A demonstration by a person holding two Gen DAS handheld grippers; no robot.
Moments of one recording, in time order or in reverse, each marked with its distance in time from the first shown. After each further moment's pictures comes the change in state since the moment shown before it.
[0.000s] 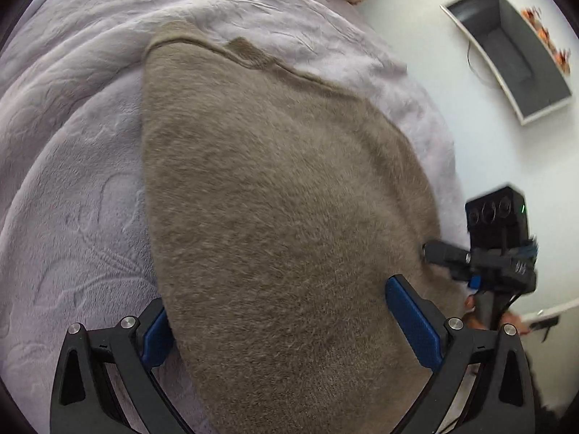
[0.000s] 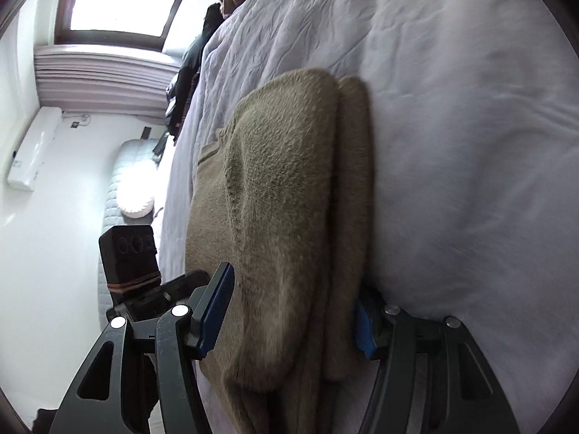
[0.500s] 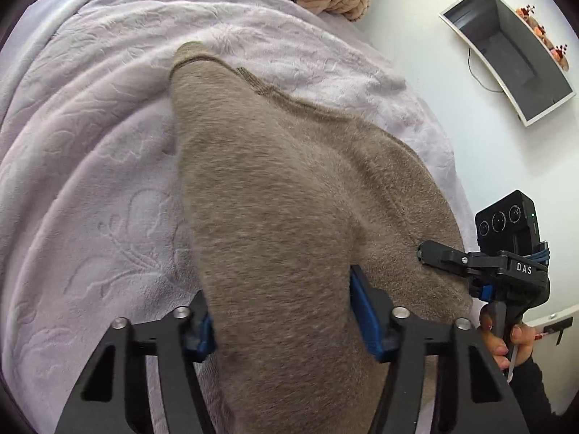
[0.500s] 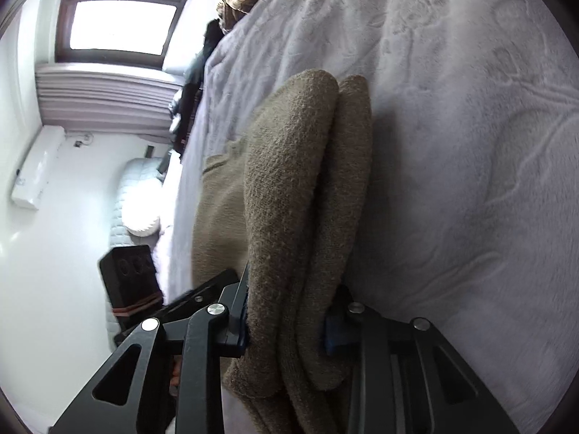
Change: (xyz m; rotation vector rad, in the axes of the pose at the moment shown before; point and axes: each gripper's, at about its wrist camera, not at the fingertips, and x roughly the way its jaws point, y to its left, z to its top) left arm -0.037 -0.001 -0.008 -0.001 -0.079 0.045; right arm -0.004 0.024 -0.008 0.057 -0.073 0.049
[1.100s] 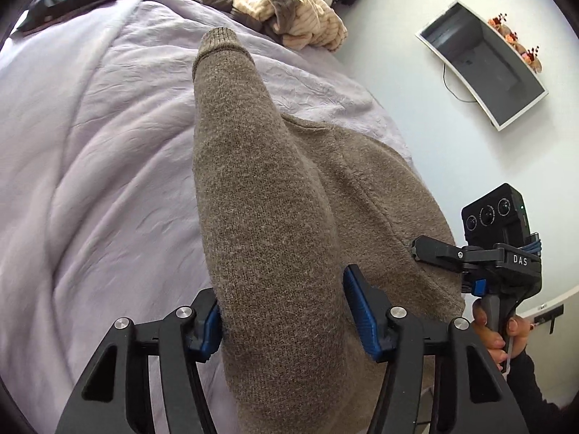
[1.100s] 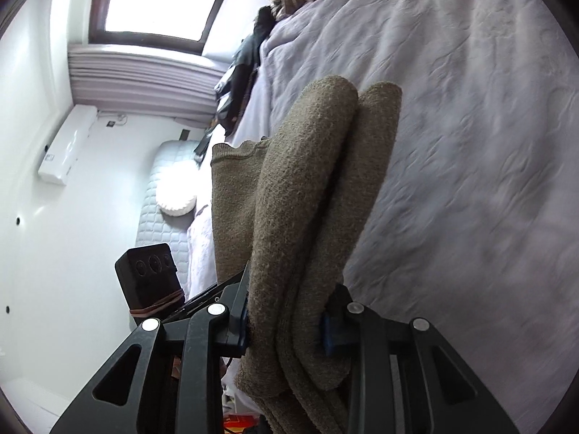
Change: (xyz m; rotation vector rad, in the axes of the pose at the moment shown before) left arm -0.121 -0.007 -0.059 0.016 -0.094 -0.017; right arm 0.002 0.094 -0.056 -0.085 0.046 0.083
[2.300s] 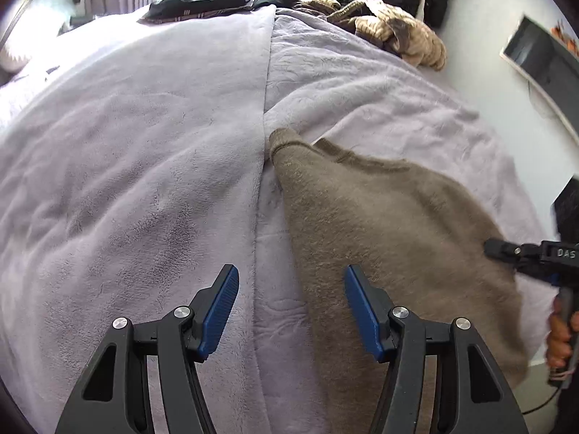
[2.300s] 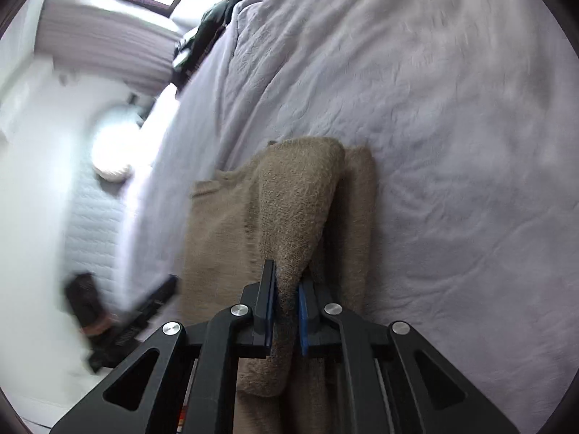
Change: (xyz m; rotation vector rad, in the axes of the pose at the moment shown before) left arm -0.051 0.088 -0.114 -0.080 -0.120 0.439; right arm 0.090 0.019 -0.057 -0.195 0.048 -0.442
